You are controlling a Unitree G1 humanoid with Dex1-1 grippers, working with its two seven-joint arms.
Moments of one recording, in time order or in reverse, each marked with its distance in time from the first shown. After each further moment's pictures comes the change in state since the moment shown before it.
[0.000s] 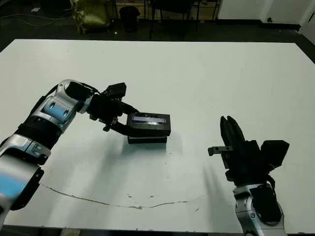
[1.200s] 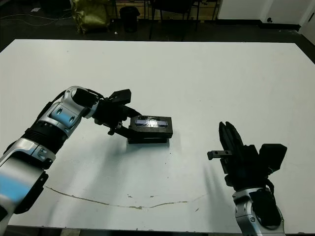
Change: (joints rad) left arm 0.025 -0.034 -0.021 0.011 0.046 -0.024 0.072; right arm 0.033 0.004 0.000 -0.015 0.015 0.036 0.002
